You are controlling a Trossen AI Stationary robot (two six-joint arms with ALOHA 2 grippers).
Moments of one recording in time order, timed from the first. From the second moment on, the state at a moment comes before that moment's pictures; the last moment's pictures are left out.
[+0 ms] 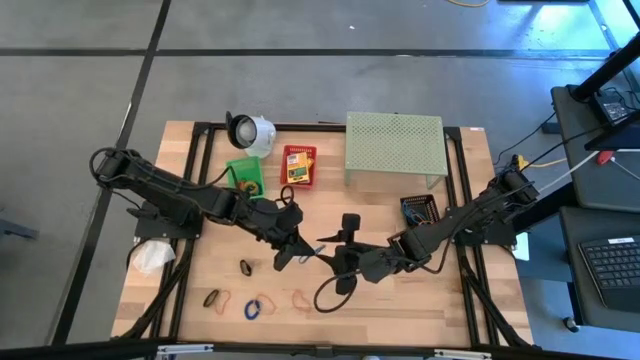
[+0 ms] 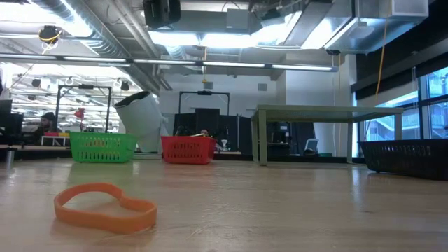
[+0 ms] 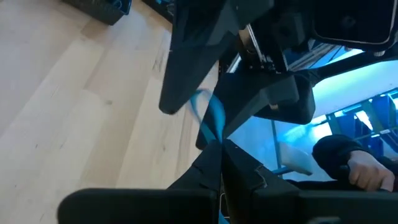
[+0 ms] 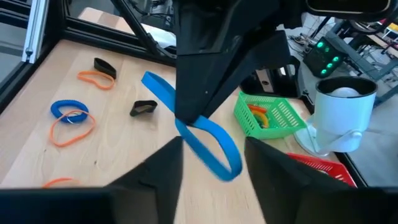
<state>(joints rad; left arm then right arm) -0.27 1.37 1.03 -0.09 0.07 -0.78 0.51 1.70 1.26 -0.07 0.66 -0.03</state>
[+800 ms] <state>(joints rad) -0.27 1.37 1.03 -0.12 0.02 -0.79 0.53 1.69 1.26 -0.07 0.61 0.09</state>
